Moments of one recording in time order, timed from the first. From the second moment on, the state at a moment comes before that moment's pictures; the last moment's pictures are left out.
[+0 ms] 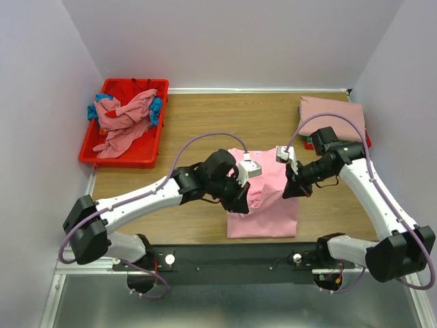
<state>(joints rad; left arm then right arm) -0.98 1.36 1.02 -0.41 0.52 -0.24 0.24 1.22 1.09 -1.25 -0.81 -0.92</state>
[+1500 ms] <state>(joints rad) -0.75 1.82 1.22 -0.42 0.37 -0.17 0.25 1.66 1.07 -0.85 -0.55 -0.68</state>
